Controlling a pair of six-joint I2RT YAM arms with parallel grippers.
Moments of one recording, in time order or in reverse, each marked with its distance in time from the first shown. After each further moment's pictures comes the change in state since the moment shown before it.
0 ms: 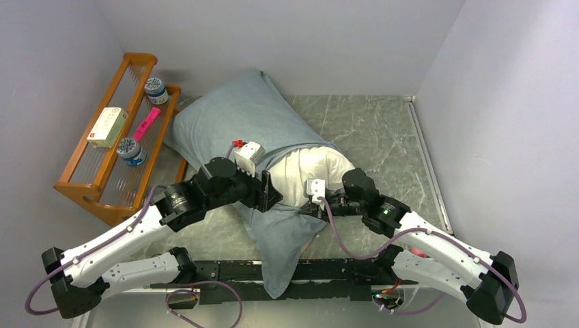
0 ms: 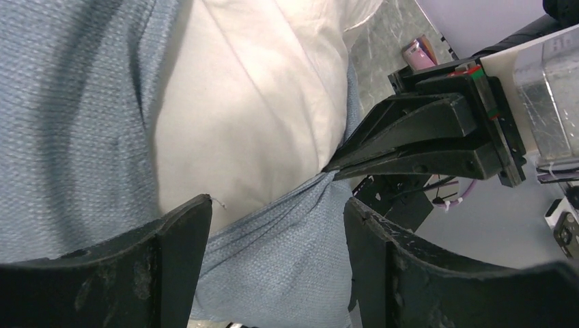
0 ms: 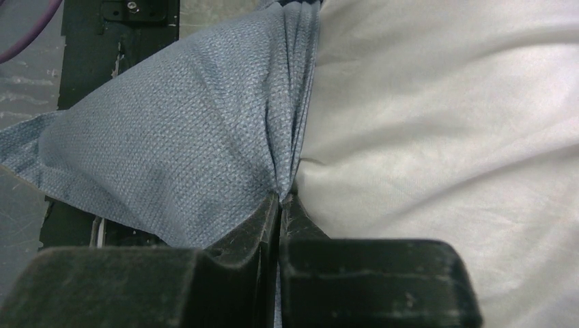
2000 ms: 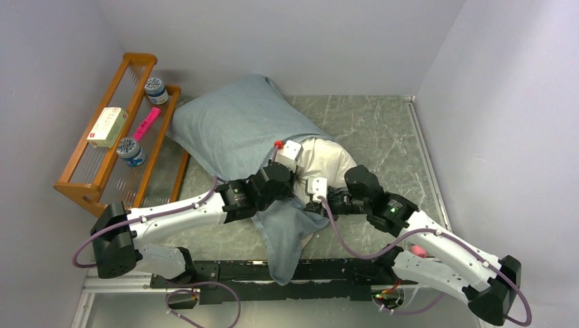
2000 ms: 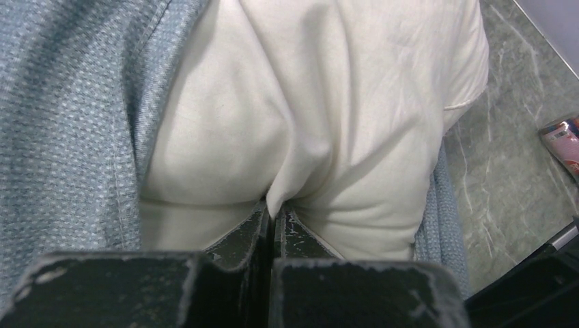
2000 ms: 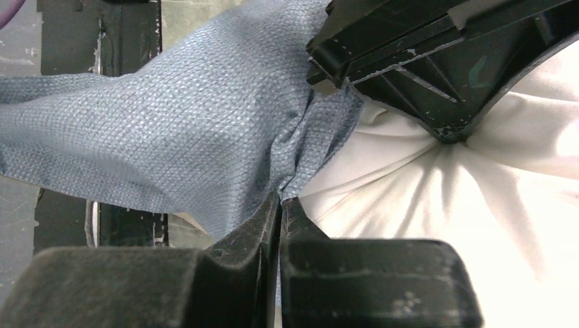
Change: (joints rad) left arm -0.172 0.415 0.028 0.361 -0.512 0.075; right arm 0.013 -0.018 0.103 -0.177 0.078 -0.052
